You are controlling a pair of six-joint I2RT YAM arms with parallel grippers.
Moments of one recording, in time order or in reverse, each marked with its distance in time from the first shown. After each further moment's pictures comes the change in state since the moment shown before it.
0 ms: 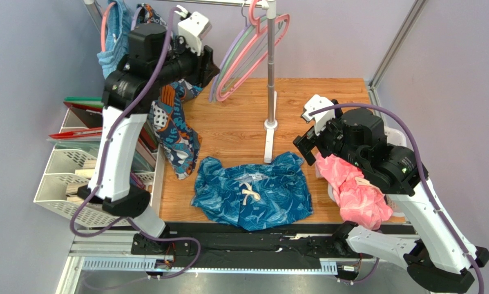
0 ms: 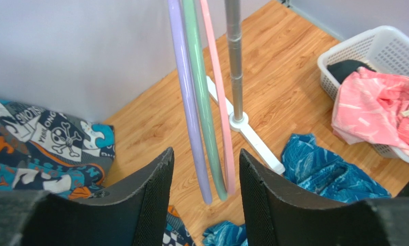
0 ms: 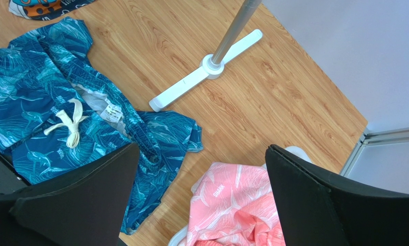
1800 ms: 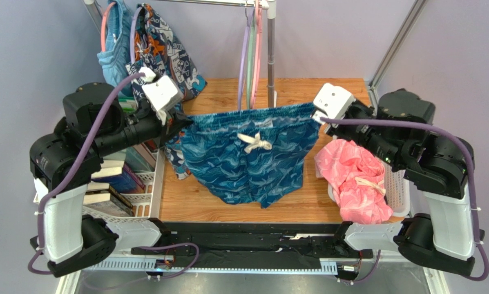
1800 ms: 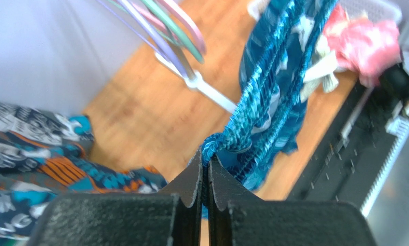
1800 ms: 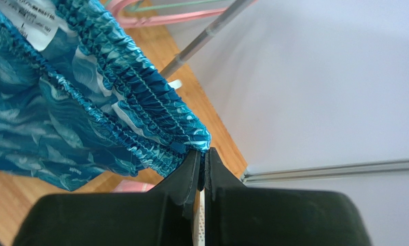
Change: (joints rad) left arm -0.241 -0.368 -0.165 -0.238 -0.066 0.093; right arm 0.161 0.232 0.660 -0.271 0.211 -0.358
